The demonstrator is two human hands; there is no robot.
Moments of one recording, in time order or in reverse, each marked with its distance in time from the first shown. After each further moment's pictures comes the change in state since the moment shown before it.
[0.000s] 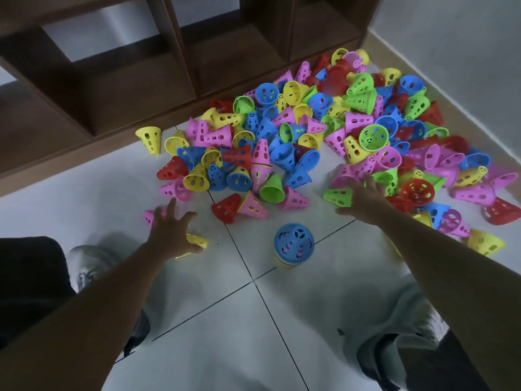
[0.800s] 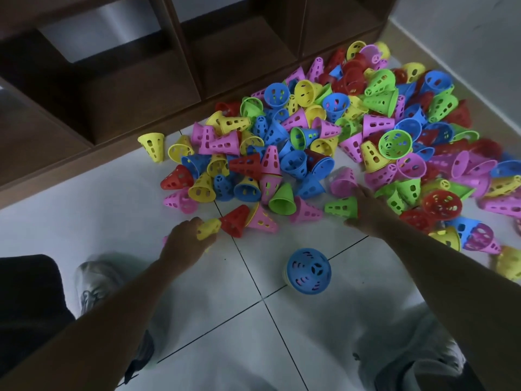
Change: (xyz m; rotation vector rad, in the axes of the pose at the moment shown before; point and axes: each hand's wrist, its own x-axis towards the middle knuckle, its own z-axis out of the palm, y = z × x) left_hand 0.008 0.025 -0.014 -0.505 0.164 -0.035; right_hand 0.043 0.001 0.026 -0.021 -0.059 -0.042
